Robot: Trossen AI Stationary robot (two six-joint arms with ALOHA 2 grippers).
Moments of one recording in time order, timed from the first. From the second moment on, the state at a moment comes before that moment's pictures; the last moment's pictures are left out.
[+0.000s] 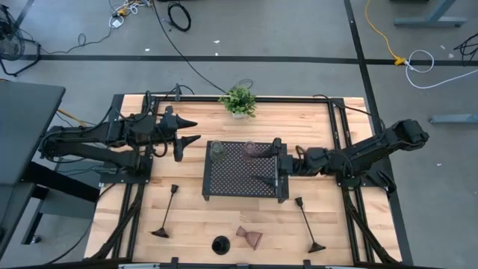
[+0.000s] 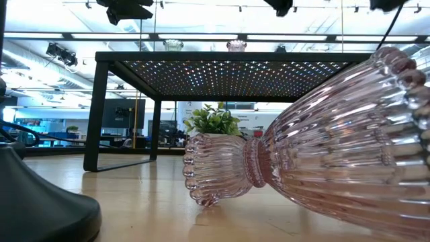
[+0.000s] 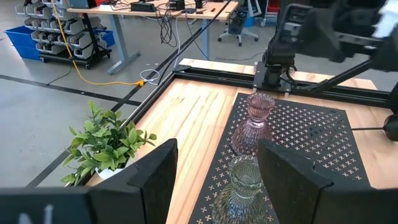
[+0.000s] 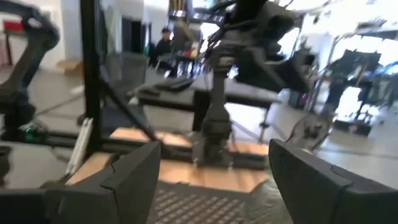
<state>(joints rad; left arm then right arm) 0.02 0.79 0.84 -0.33 -0.31 -0.08 0.28 1.33 0.74 0.66 0.24 -0.15</state>
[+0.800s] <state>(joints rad) 0.02 0.79 0.84 -0.35 -0.31 -0.11 0.62 1.37 1.07 0.18 0.38 0.34</state>
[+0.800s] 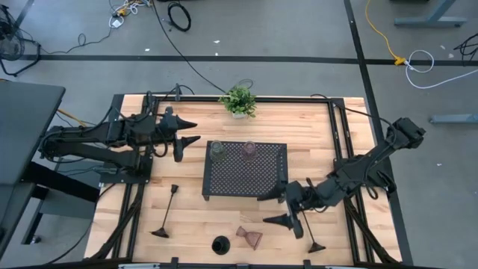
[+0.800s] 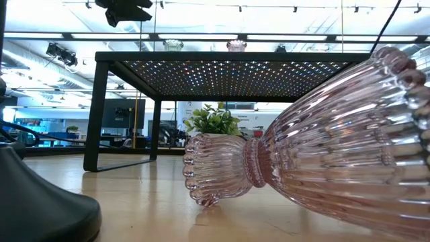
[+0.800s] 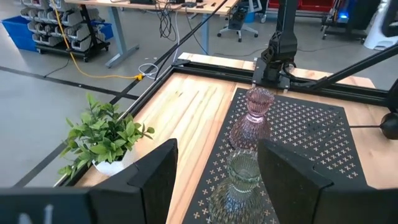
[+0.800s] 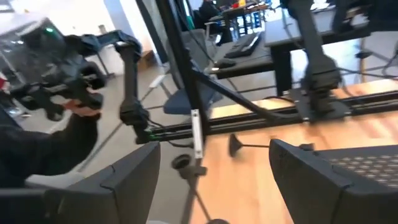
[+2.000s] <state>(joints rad) 0.02 0.79 0.84 -0.38 -0.29 -0.17 0.69 1.84 1.61 -0.21 0.16 0.85</state>
